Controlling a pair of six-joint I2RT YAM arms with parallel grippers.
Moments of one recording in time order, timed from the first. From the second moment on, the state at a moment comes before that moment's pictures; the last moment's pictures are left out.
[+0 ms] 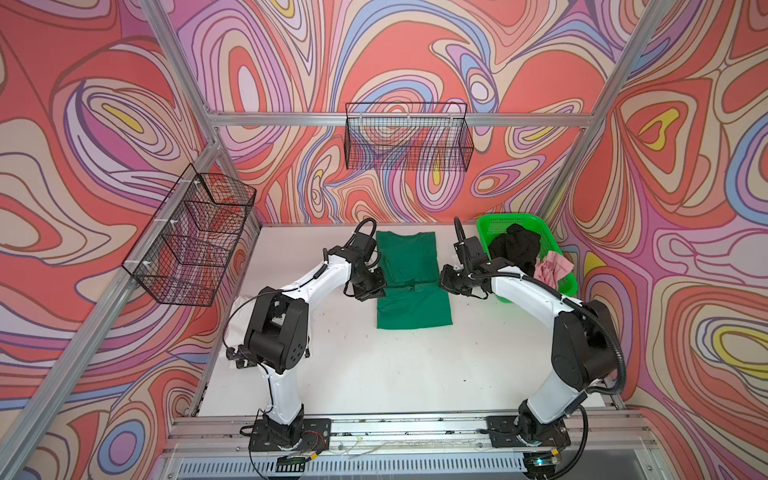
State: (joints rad) left arm -0.43 1.90 1.50 -0.81 0.37 -0.74; right arm 0.35 1.71 1.25 -0.54 -0.20 0.67
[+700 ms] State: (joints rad) left arm -0.40 2.04 1.63 -0.87 0.38 -0.73; right arm 0.31 1.88 1.33 -0.50 -0.24 0.67
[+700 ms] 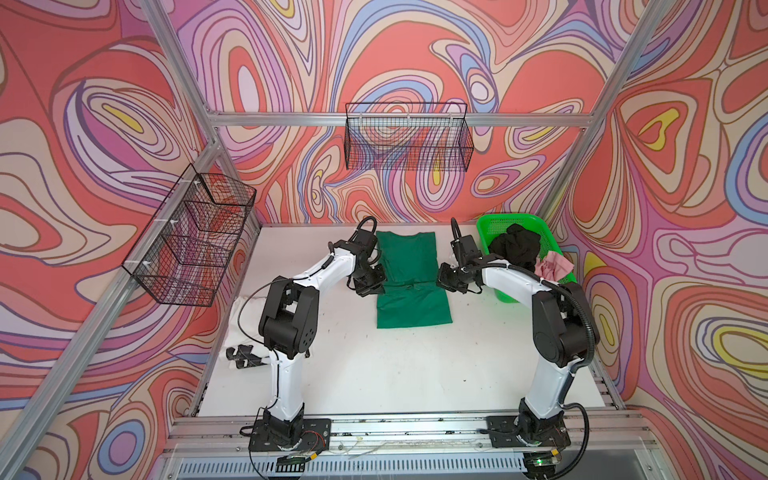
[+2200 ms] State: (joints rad) left arm -0.35 1.79 1.43 -0.85 0.47 -0.73; right arm 0.28 1.61 1.17 -0.52 -0.26 0.58
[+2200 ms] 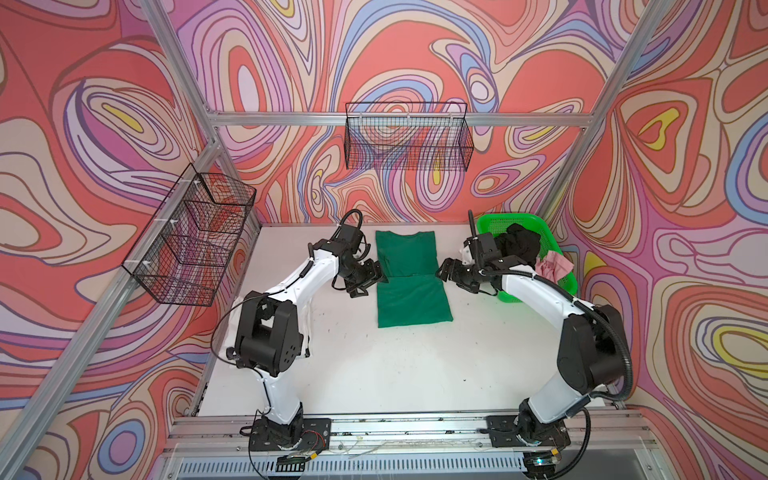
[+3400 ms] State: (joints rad) left arm -0.44 1.87 1.16 -0.66 0.54 -0.83; right arm 0.28 1.62 0.81 -0.27 -0.31 0.65
